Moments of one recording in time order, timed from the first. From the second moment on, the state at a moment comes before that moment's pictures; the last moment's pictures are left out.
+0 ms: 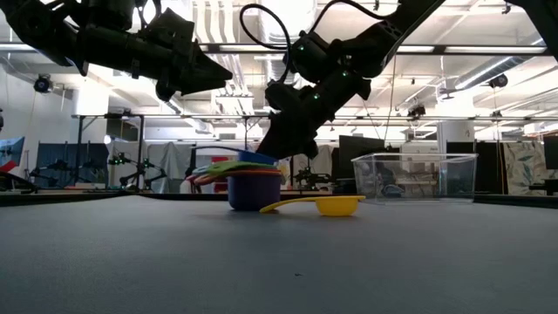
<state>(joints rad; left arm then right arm) 0.12 1.12 0.40 0.66 -0.35 -0.07 -0.27 1.90 1.22 -0.01 -0.21 0.16</state>
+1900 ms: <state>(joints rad) 0.12 1.12 0.40 0.66 -0.35 -0.09 -0.07 1.67 0.85 -0.16 -0.09 0.34</state>
